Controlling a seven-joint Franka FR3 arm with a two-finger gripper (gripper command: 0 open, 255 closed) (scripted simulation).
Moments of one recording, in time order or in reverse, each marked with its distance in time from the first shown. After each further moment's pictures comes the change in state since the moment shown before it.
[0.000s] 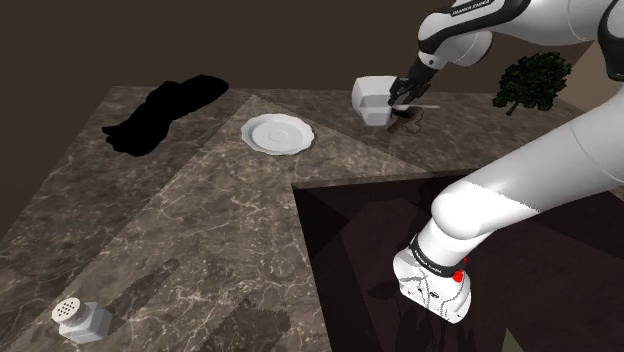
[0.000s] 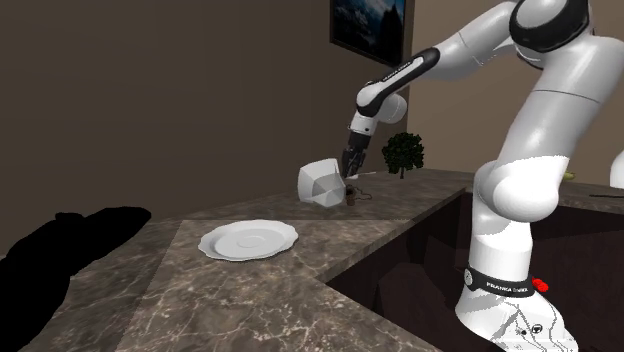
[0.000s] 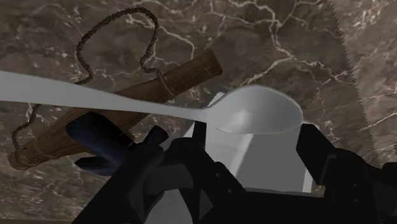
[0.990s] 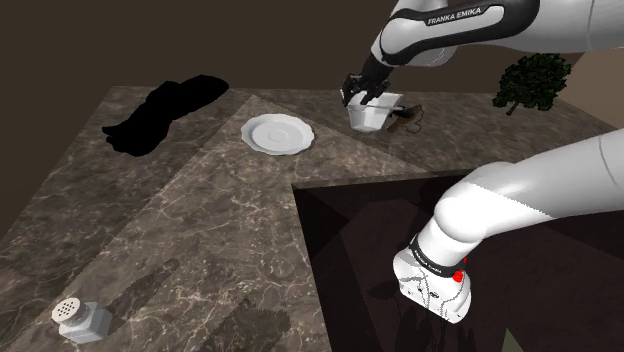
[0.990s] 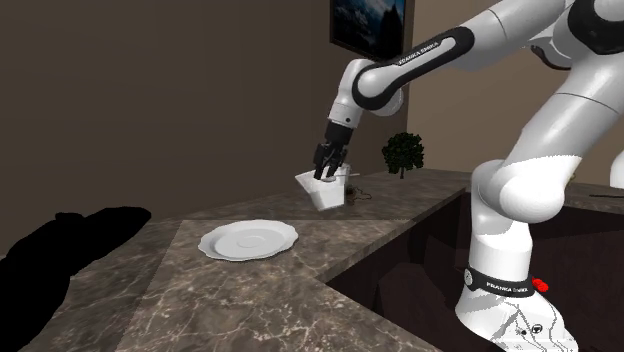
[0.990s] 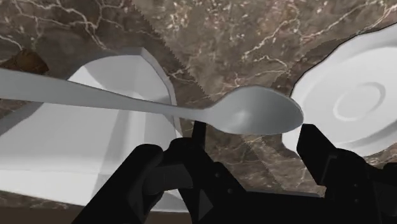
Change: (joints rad) arm 0.086 -0.193 0.363 -0.172 0.003 0.064 0.430
